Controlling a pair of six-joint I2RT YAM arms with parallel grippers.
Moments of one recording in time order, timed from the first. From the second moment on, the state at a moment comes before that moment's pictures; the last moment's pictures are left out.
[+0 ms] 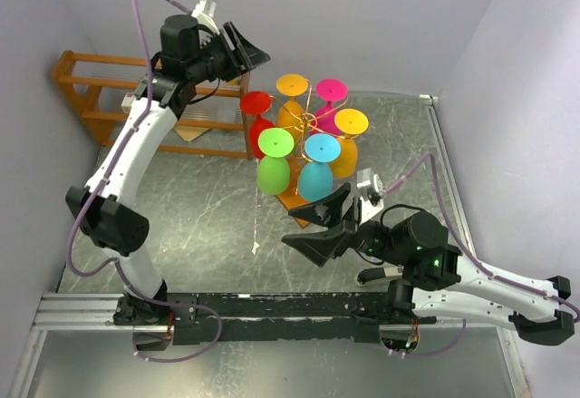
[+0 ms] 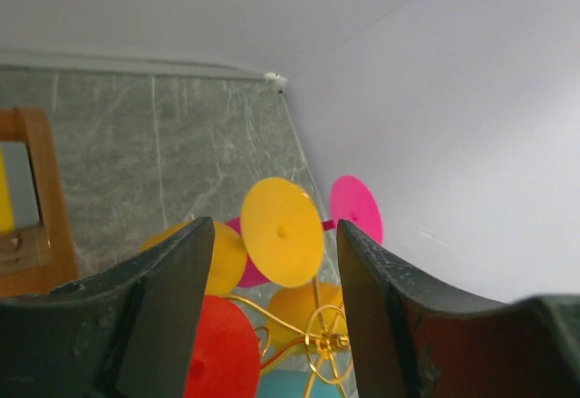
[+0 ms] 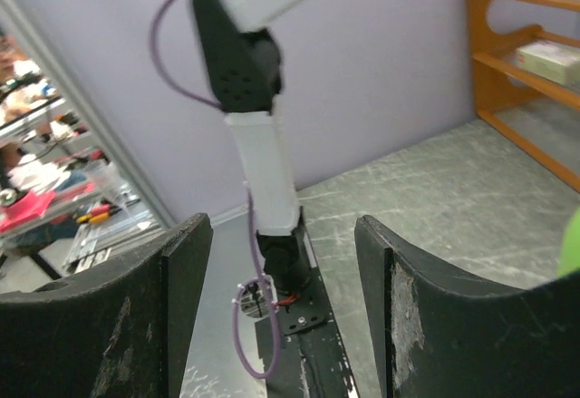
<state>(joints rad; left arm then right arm) -0.38 1.79 1.99 -0.40 0.34 -0.75 1.26 0.63 0.74 0.19 -0.06 0.35</state>
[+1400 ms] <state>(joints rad) -0.38 0.52 1.21 -0.74 -0.04 -0.29 1.26 0.58 1.16 -1.14 1.07 1.02</state>
